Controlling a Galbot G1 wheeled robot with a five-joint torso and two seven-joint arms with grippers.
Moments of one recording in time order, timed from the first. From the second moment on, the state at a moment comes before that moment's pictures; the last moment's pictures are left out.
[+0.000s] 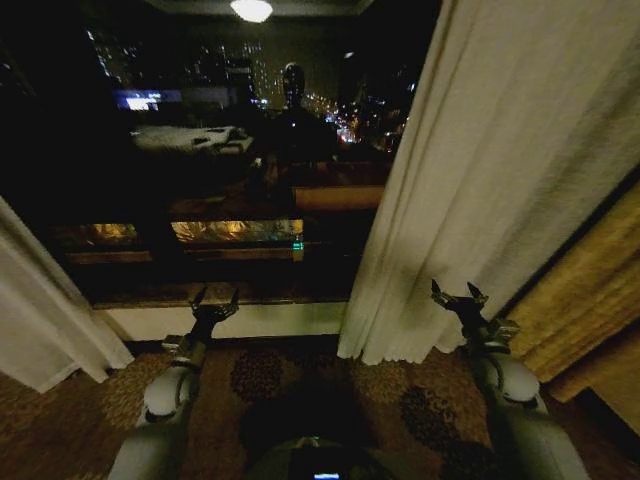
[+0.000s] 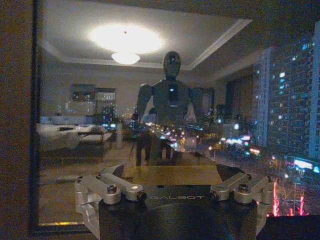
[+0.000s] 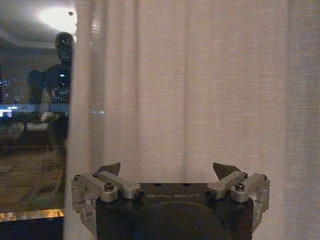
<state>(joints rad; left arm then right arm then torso) 1.41 -1.33 -0.66 -1.94 -0.31 0.02 0.16 -1.39 1.20 0.87 1.88 0.42 -0.13 -0.05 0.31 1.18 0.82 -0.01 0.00</state>
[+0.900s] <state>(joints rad) 1.41 -1.33 -0.66 -1.92 -0.30 0.02 0.16 -1.39 1.21 0.86 1.86 0.39 -0.12 -0.07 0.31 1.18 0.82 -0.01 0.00</state>
